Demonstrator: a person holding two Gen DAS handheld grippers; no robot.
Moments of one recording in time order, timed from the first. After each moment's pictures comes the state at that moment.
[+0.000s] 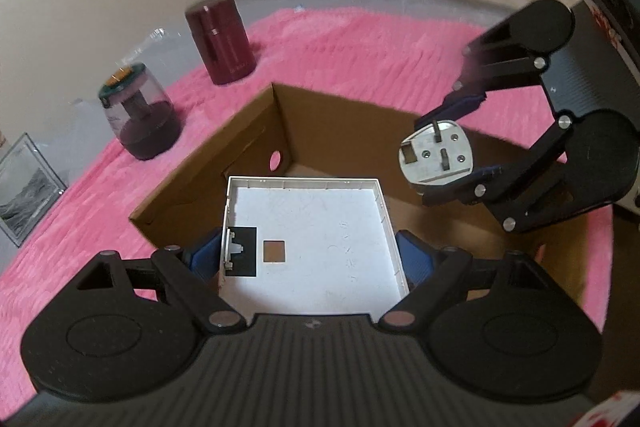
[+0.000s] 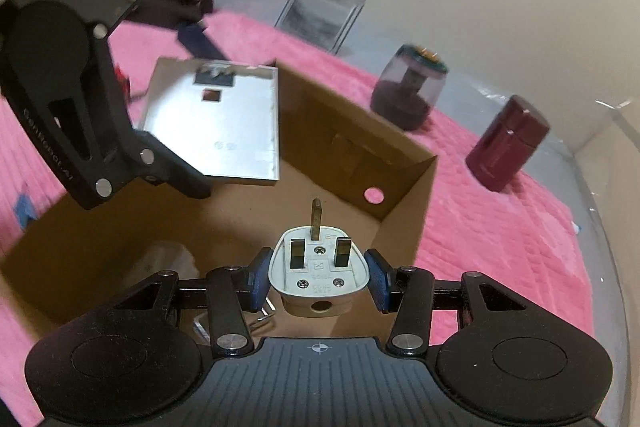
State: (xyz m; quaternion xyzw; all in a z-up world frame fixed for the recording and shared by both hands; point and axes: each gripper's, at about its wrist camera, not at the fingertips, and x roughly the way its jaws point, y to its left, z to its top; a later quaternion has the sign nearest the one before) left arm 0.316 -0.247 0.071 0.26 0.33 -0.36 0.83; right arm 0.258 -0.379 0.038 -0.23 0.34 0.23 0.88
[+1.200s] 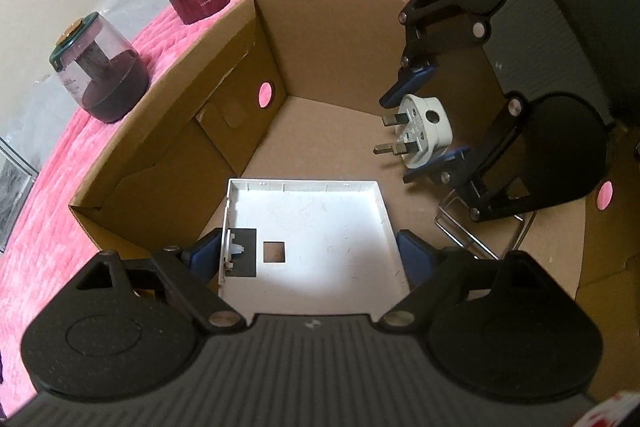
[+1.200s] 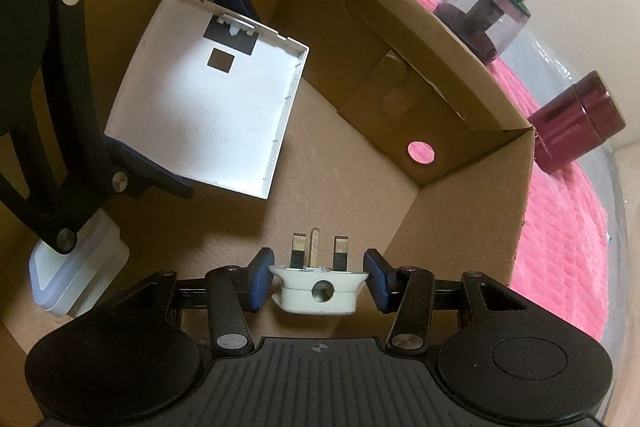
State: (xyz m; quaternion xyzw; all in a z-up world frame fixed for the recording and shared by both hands) left arm 0.363 -0.269 0.008 0.34 0.39 -0.35 0.78; right arm 0.350 -0.349 -0.035 -0.32 0.44 0.24 0.80
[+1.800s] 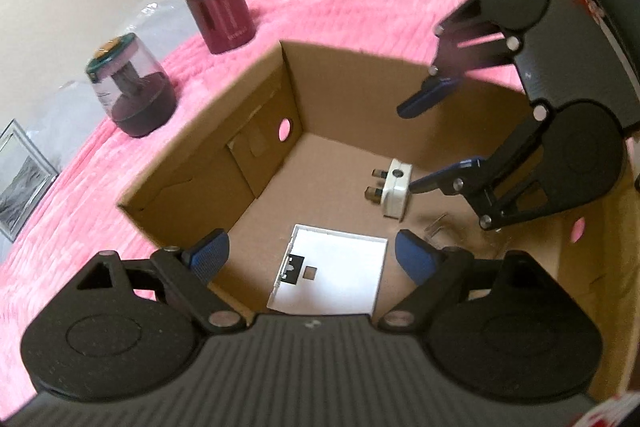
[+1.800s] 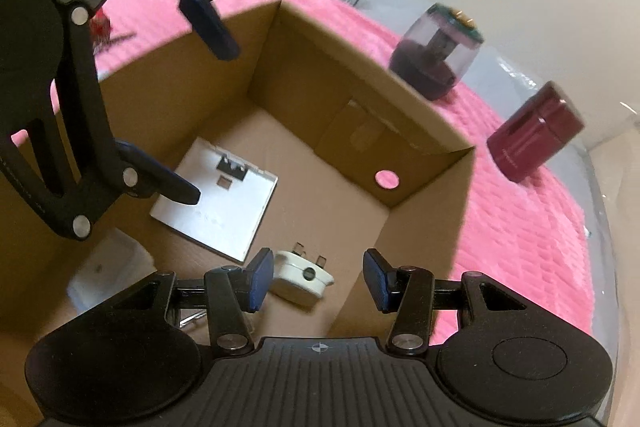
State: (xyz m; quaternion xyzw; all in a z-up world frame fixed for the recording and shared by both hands) left arm 0.337 -0.245 0.051 0.28 0.35 -0.35 0.82; right arm 0.311 -0.357 0.011 -0.28 0.39 0.22 0.85
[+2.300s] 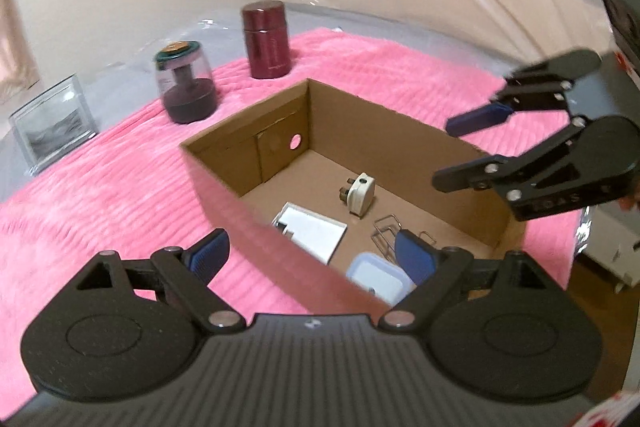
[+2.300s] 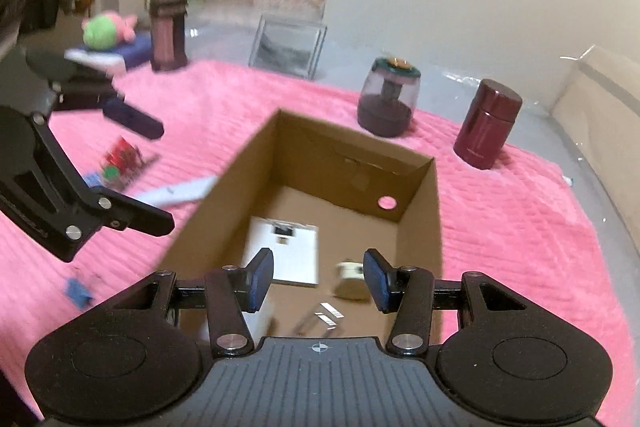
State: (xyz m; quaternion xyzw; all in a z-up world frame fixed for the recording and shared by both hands) left arm 0.233 -0.164 0.106 0.15 0.33 -0.31 0.88; right arm 0.197 -0.354 0.091 -0.10 0.32 0.18 0.92
